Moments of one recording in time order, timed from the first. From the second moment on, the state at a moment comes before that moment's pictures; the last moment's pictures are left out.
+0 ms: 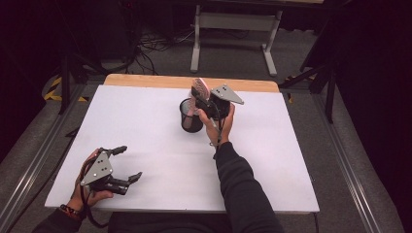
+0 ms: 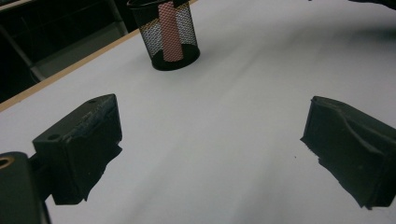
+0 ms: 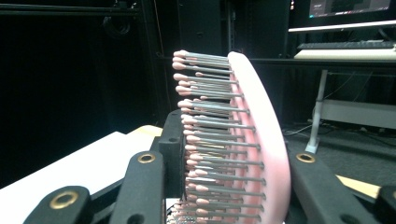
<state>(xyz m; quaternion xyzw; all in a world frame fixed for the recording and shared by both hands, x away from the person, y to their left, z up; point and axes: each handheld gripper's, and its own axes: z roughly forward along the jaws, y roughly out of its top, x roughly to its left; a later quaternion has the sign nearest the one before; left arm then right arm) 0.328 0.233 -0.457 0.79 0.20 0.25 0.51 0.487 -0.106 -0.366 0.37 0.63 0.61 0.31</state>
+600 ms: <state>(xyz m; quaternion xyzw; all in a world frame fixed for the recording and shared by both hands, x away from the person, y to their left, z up) 0.327 0.232 -0.459 0.80 0.20 0.26 0.51 0.495 -0.117 -0.381 0.39 0.64 0.59 0.30</state>
